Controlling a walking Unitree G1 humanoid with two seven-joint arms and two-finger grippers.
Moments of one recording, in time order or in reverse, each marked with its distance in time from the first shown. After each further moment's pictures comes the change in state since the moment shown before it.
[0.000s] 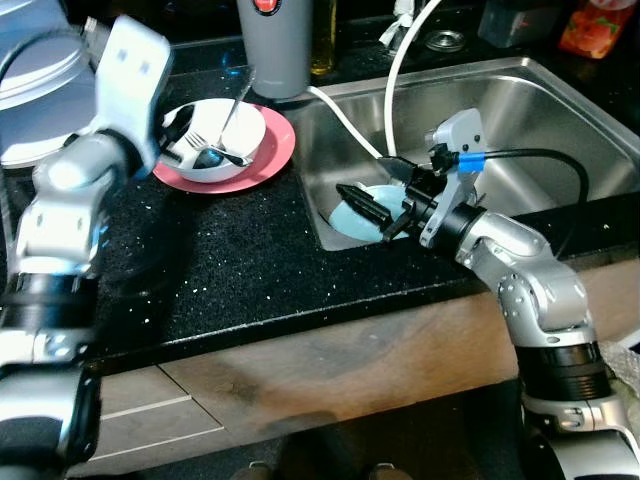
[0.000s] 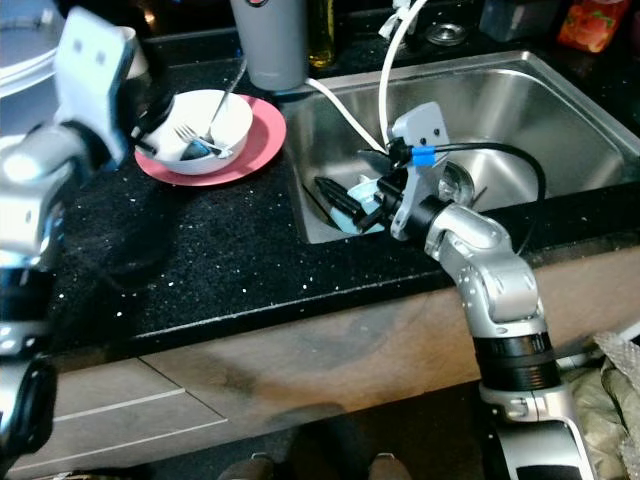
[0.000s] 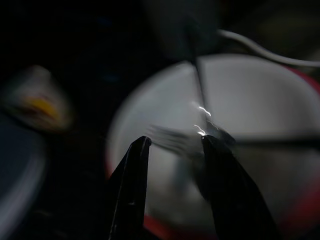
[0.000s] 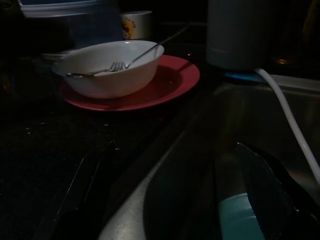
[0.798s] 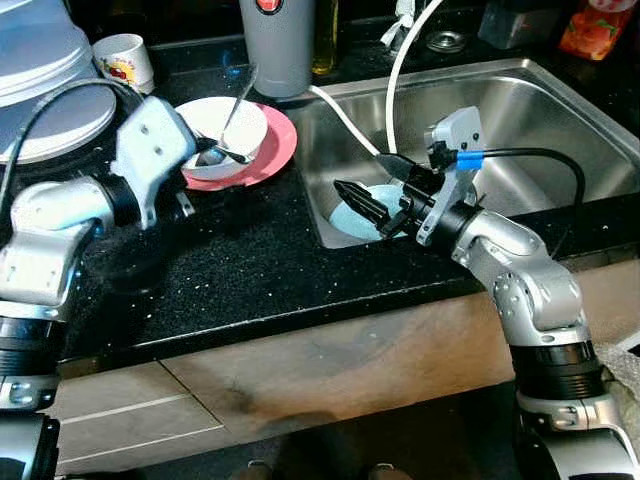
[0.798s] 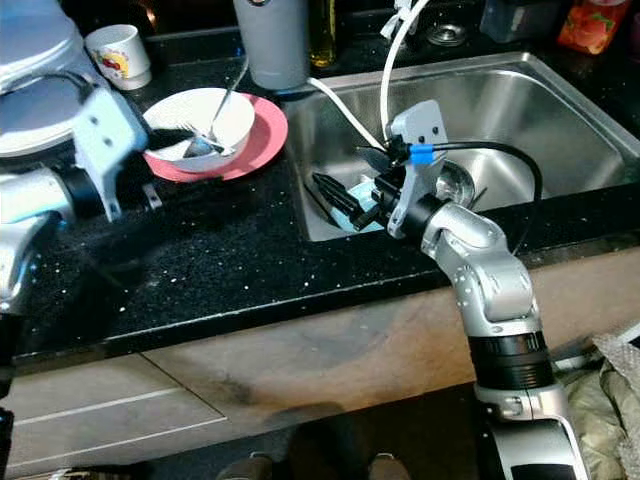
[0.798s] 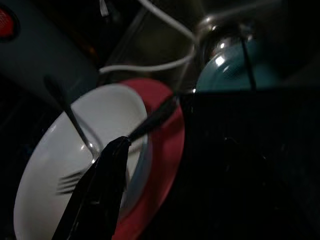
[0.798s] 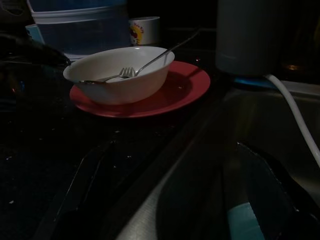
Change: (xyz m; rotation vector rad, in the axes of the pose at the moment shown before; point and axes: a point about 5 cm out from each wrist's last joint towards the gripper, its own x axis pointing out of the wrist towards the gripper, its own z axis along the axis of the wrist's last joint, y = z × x) left arm -0.012 -0.031 0.001 0.339 -0.131 -0.442; right arm 0.004 0.004 0.000 0.012 -0.019 0.009
